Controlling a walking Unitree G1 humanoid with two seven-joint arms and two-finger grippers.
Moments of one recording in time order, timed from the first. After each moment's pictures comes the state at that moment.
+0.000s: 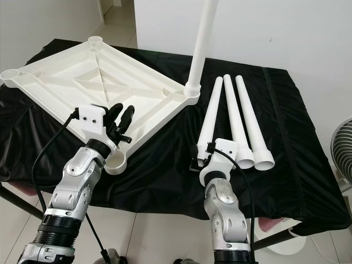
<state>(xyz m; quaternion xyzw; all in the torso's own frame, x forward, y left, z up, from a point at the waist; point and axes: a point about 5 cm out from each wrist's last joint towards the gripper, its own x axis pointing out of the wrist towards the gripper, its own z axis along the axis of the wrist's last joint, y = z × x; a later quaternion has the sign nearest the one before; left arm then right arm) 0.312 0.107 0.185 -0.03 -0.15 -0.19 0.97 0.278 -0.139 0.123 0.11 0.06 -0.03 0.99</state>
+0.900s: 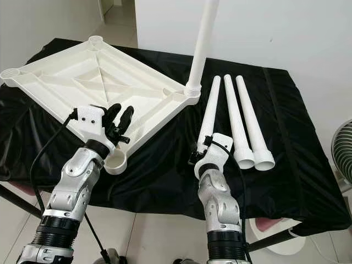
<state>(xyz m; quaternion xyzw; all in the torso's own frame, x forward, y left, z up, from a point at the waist) 0.312 0.108 0.186 -0.02 -0.15 -0.19 0.97 0.302 -0.138 0.123 0.17 0.07 -0.06 0.98</state>
